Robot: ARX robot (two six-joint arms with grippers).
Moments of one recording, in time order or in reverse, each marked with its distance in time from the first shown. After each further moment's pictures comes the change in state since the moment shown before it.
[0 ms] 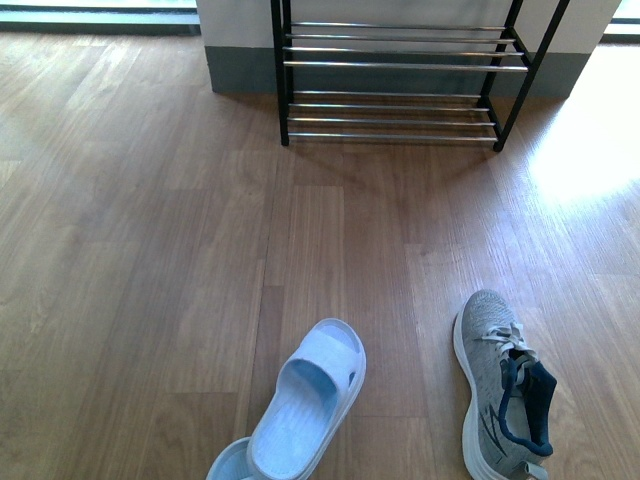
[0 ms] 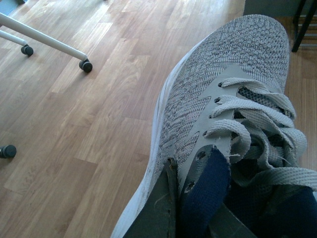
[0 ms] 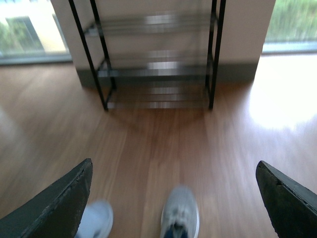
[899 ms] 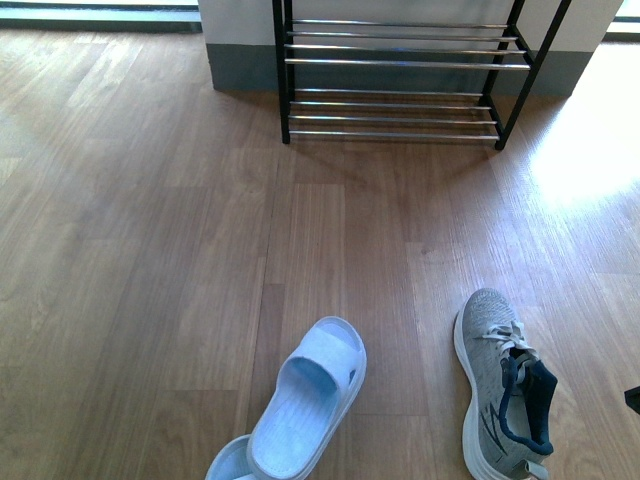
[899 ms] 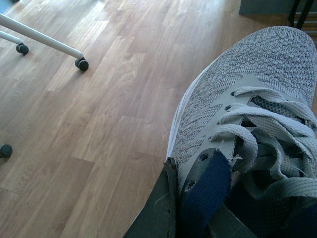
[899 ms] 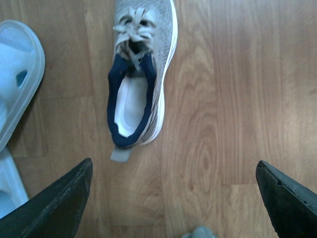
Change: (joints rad) left arm -0.001 0.001 0.000 -0.001 -0.002 -0.002; right arm -0.188 1.585 0.236 0.689 -0.142 -0.133
